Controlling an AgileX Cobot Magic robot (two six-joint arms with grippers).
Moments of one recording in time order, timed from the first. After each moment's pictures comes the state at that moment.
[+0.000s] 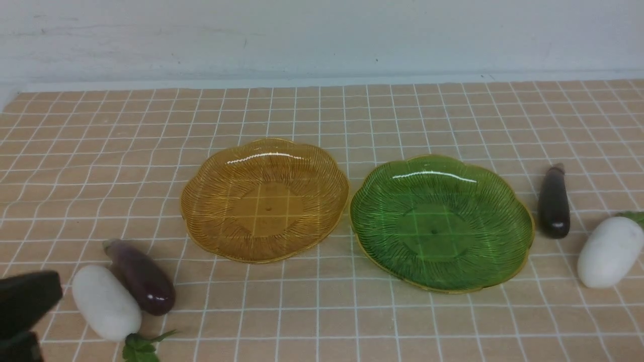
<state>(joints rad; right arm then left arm) -0.03 -0.01 0.03 0.47 0.03 0.44 -0.04 0.65 -0.70 -0.36 0.96 0.10</state>
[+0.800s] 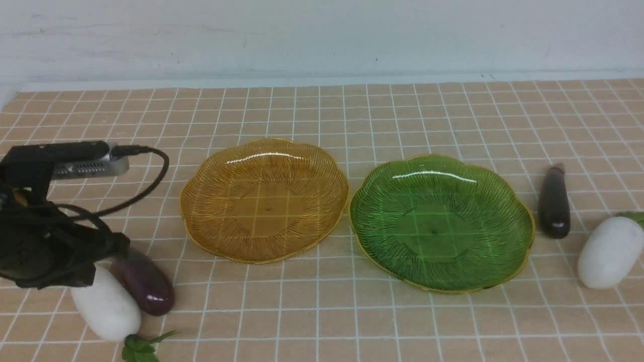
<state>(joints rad) -0.03 0.64 -0.76 0.61 1.23 -0.32 0.07 1.44 -0.99 -0.07 0.99 -0.20</state>
